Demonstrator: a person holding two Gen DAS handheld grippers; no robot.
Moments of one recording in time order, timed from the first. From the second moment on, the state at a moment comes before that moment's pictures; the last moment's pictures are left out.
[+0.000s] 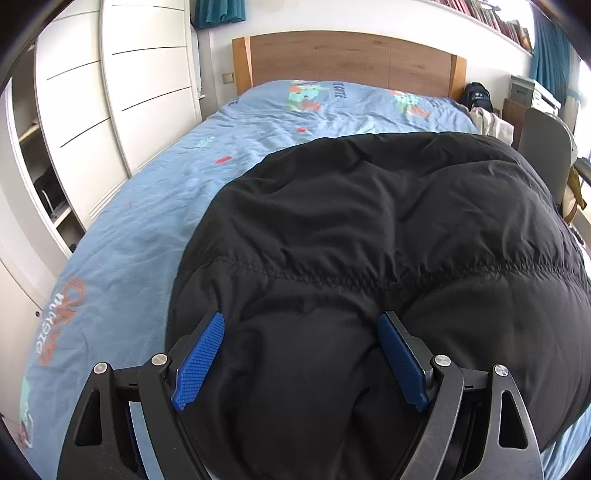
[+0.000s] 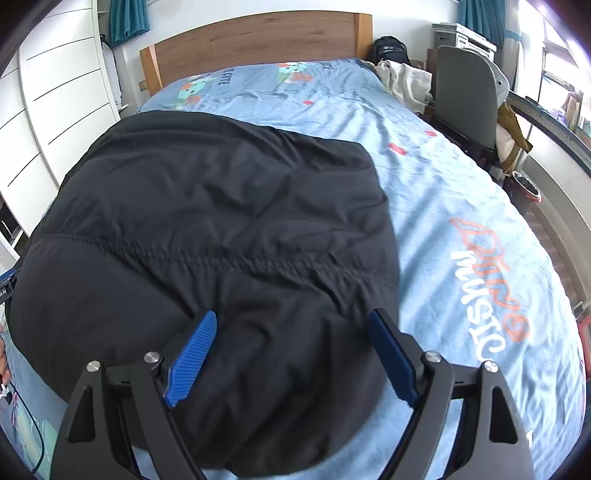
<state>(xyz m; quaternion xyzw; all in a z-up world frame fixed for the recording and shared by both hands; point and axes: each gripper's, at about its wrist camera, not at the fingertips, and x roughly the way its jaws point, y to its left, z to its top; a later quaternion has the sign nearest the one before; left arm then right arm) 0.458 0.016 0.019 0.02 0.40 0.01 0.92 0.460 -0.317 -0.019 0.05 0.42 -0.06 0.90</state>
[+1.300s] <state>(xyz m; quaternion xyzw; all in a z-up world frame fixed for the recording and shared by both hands) 0.386 0.222 -0.005 -0.31 0.46 -0.03 0.83 0.381 -0.392 -0.024 0.32 0.40 0.00 0.86</state>
